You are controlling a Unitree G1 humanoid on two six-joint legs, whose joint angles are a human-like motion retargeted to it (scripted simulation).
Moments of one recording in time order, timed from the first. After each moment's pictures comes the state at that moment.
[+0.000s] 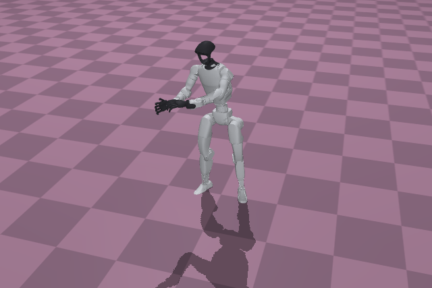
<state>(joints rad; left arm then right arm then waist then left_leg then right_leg) -1.25 0.47 -0.90 0.70 0.33 -0.08 0.38 -0.79 -0.35 0.35 0.48 0.47 -0.21 -0.51 -0.16 0.04 0.23 0.11 0.08 0.57 -0.03 -0.11 -0.16 -0.05 -0.20 -0.22 0.05 0.02 0.25</state>
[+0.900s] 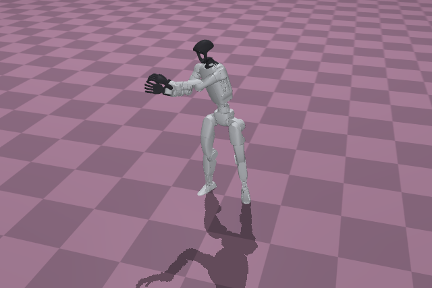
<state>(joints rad) -1.63 0.28 -1.04 0.85 0.09 -0.25 0.45 -0.90 -0.31 0.24 0.37 0.45 -0.36 -0.81 -0.32 0.09 0.20 0.15 0.09 0.68 -0.01 -0.12 -0.15 -0.06 -0.17 -0.12 0.02 0.04 0.26</state>
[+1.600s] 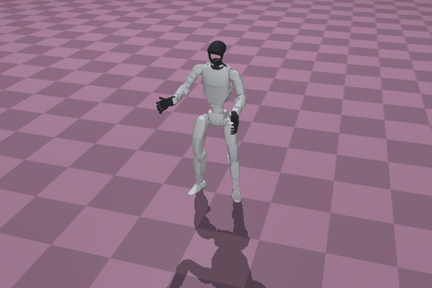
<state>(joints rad) -0.78 0.61 -0.29 0.76 -0.76 -0.11 0.47 -0.55 -0.49 0.17 0.35 0.84 -0.16 -0.44 0.04 -0.09 0.17 0.15 0.09 0.46 0.01 -0.16 -0.14 0.00 -0.20 -0.27 0.12 -0.02 0.23</state>
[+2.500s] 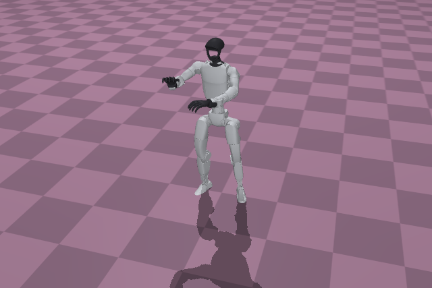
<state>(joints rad) -1.04 0.55 -0.78 0.77 0.47 -0.15 0.33 -1.07 -0.63 0.57 0.50 -0.51 -0.07 -0.53 -0.05 -0.05 0.04 0.11 0.11 0.49 0.06 -0.16 -0.15 0.02 -0.18 -0.25 0.12 -0.05 0.24</state>
